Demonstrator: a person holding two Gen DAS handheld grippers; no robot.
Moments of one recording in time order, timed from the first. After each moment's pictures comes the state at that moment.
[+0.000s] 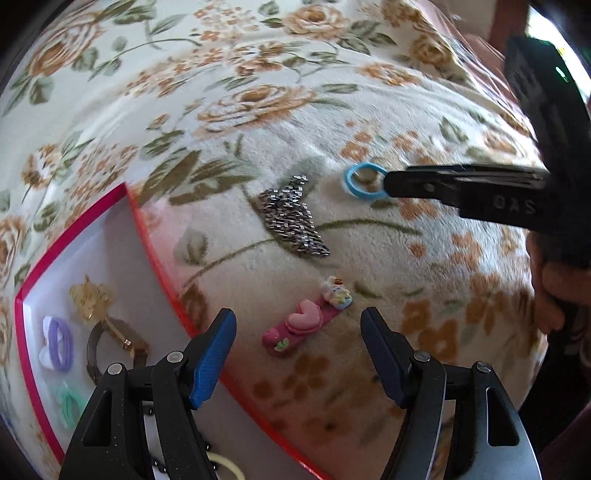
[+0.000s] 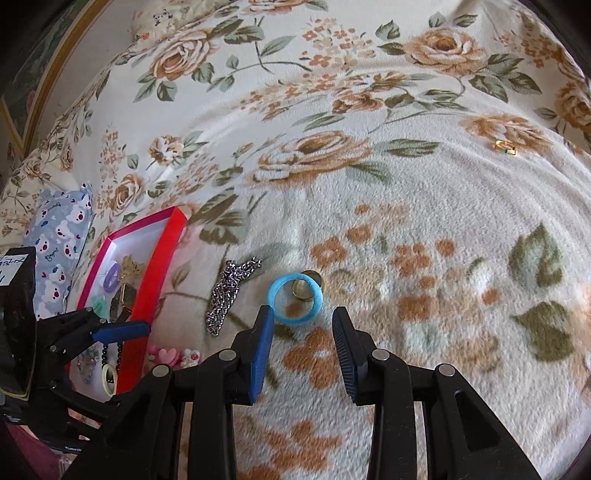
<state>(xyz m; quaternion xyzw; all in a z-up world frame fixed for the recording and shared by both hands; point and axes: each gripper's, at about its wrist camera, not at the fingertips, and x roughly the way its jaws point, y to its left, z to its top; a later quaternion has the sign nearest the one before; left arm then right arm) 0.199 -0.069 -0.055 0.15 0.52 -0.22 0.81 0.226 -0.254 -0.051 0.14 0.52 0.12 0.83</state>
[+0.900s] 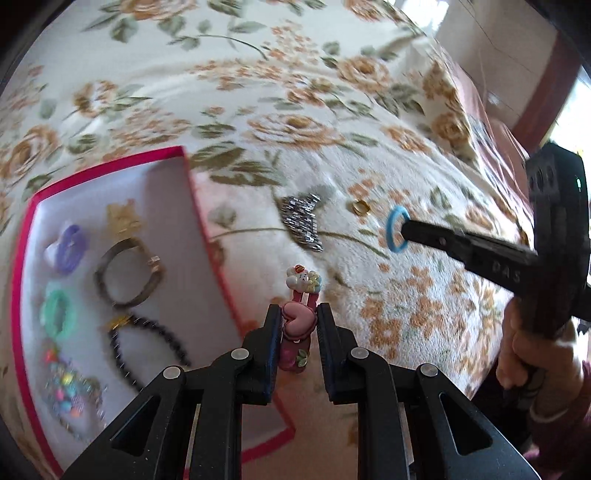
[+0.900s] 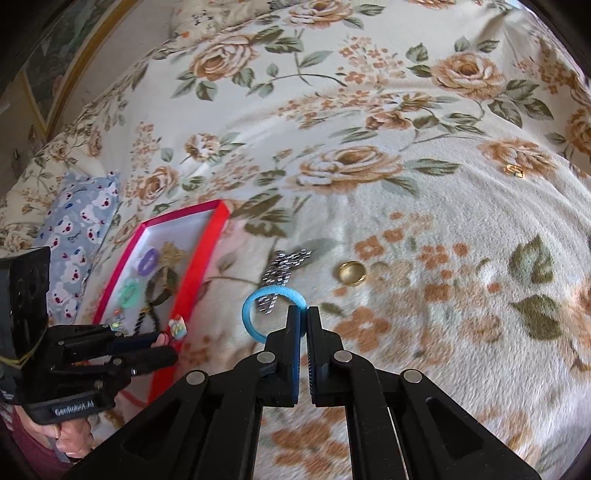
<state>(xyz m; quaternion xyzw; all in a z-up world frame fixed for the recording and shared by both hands) 0.141 -0.006 -0.014 -0.04 0.49 -0.18 0.85 0.190 -0.232 -0.007 0.12 0.50 0.17 0.84</state>
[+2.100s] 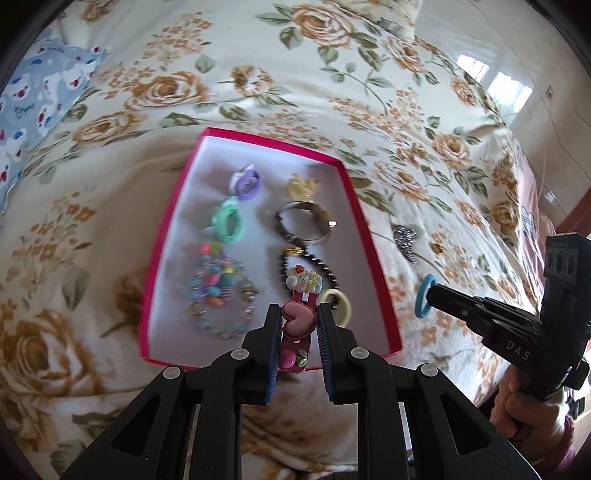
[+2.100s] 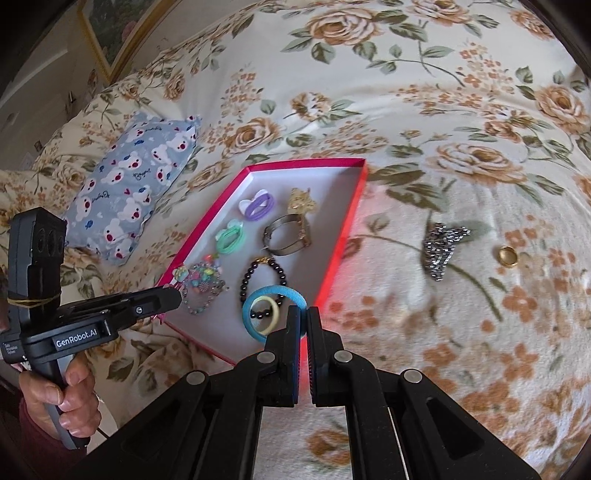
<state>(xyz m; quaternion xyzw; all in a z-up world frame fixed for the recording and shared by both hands) 0.029 0.115 0.023 -0.16 0.46 -0.04 0.88 0.150 -0.114 0.013 0.08 0.50 0.29 0.81</state>
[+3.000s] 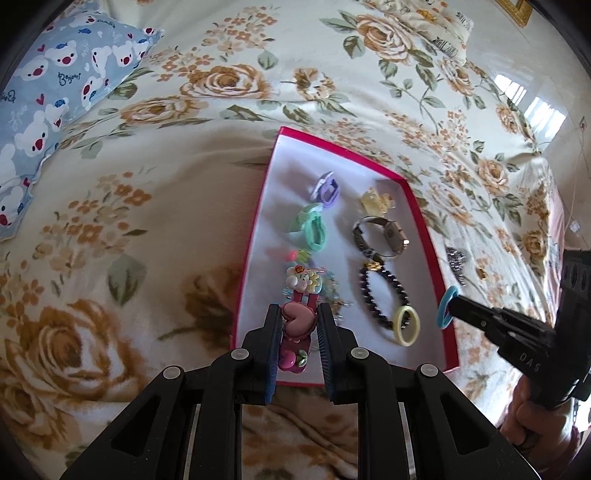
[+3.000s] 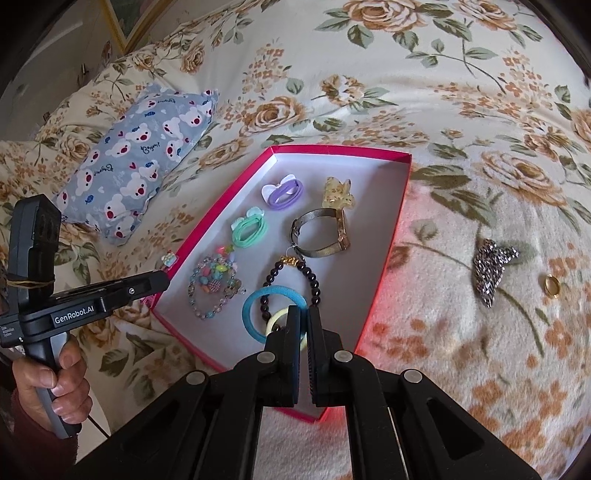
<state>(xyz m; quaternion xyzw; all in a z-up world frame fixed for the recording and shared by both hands) 0.029 0.157 0.007 -0.18 0.46 0.03 0.87 0.167 -0.065 -0.003 0.03 0.51 0.32 0.80</state>
